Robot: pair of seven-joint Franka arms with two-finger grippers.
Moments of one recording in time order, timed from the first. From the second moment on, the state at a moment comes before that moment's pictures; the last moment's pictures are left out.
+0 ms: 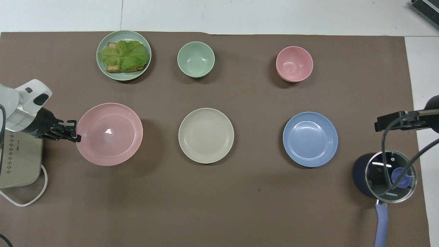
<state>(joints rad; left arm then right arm) -0.04 0.11 0.09 -1.90 -0.24 1.75 0.02 0.01 -0.07 -0.01 -1.64 0.00 1.54 -0.02</state>
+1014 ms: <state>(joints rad) -0.41 0.11 0.04 -2.01 -0.47 2.08 -0.39 0.01 -0.07 -0.01 -1.64 0.00 1.54 -0.02</state>
